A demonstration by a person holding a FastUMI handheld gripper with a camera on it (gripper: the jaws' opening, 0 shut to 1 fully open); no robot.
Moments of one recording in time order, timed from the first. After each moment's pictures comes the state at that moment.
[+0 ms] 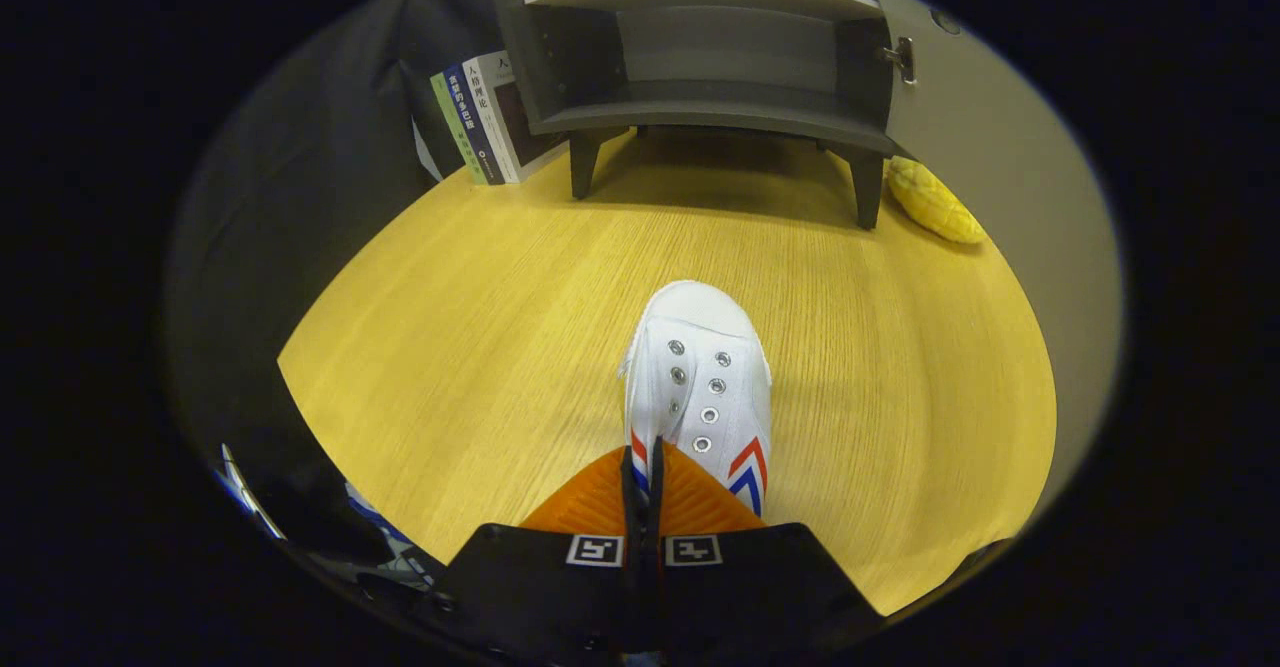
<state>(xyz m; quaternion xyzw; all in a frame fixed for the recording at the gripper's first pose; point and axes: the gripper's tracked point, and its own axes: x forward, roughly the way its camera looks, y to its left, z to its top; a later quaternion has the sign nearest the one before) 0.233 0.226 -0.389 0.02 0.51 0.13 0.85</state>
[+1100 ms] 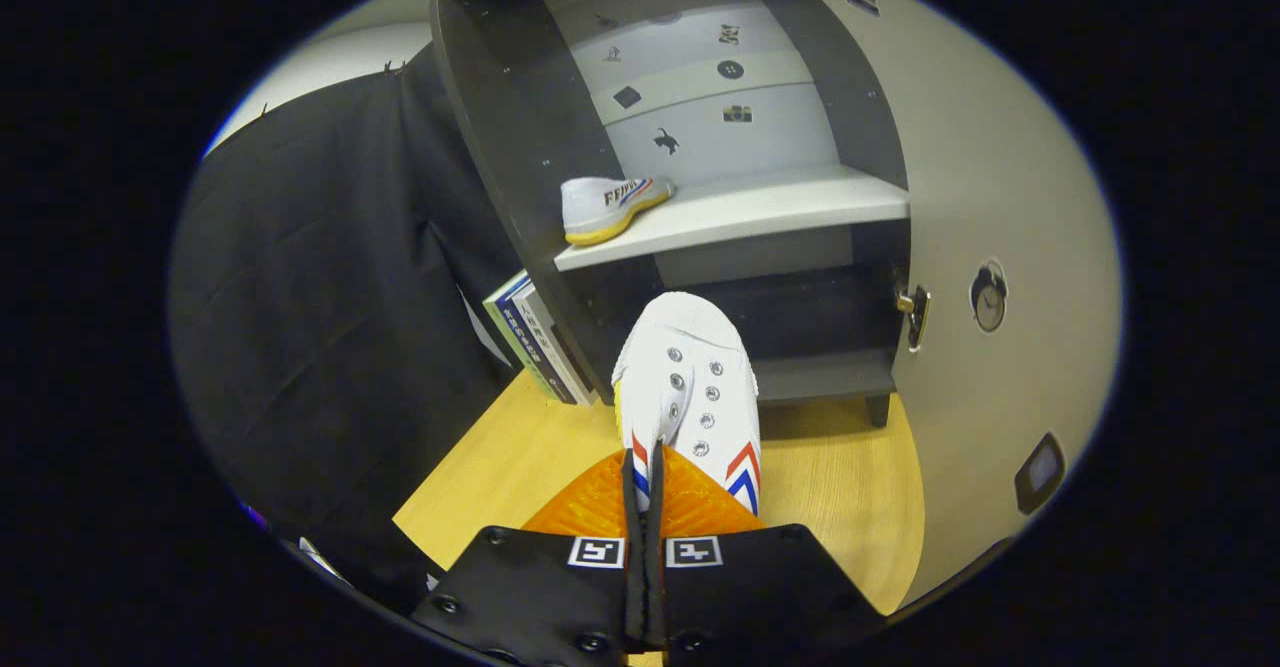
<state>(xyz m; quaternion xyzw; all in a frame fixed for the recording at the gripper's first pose) 0.377 0.255 -0.172 0.11 0.32 0.16 0.93</state>
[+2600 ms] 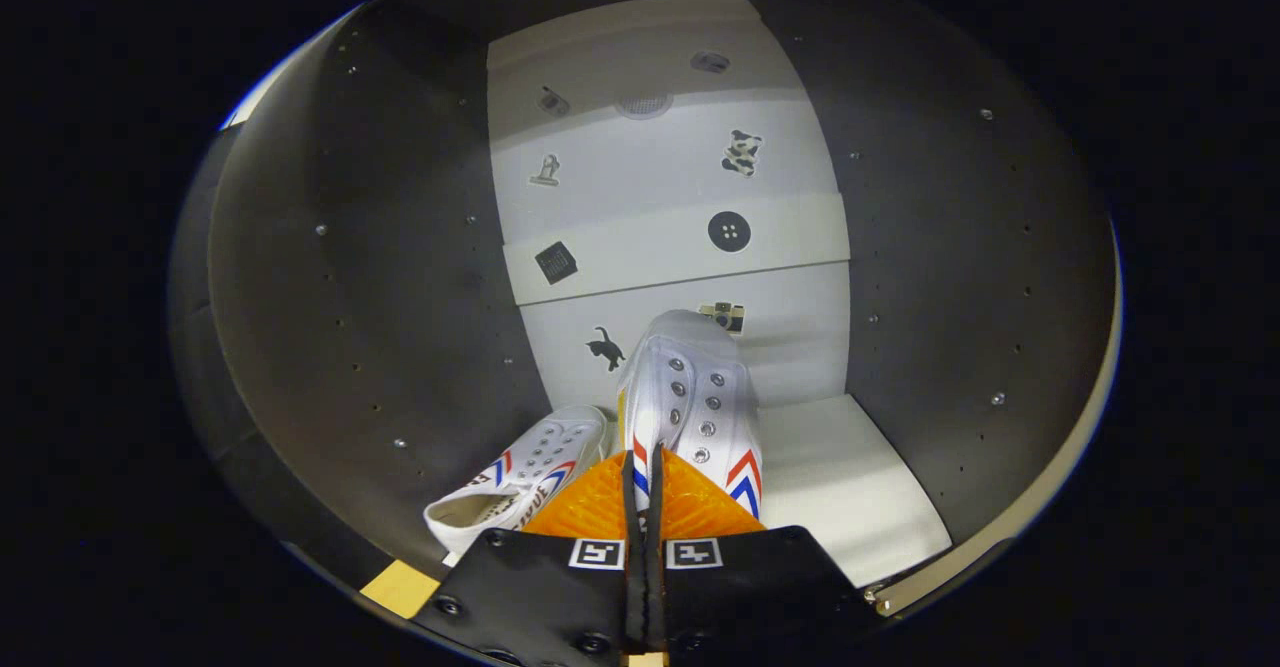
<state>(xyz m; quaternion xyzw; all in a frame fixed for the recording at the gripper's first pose) 0.665 0.230 -0.073 0.06 0.20 0.06 0.98</state>
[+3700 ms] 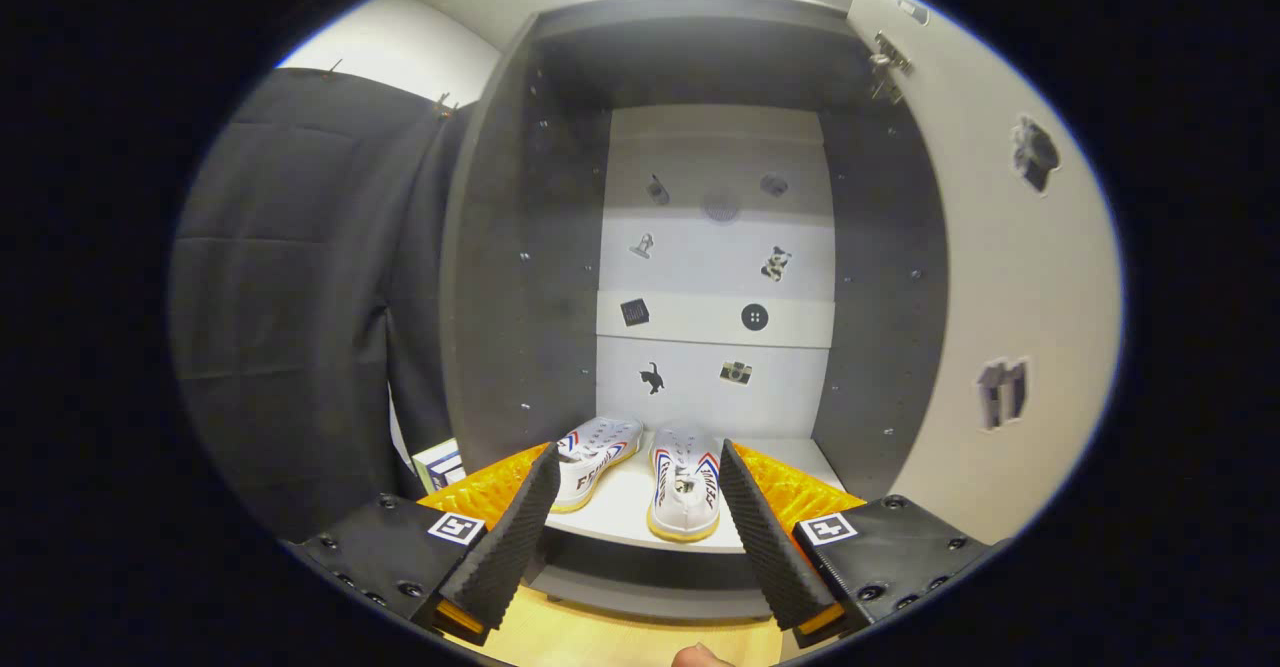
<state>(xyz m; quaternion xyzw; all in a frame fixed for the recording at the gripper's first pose) 0.495 0.247 0.007 -0.03 0.09 0.09 0.99</state>
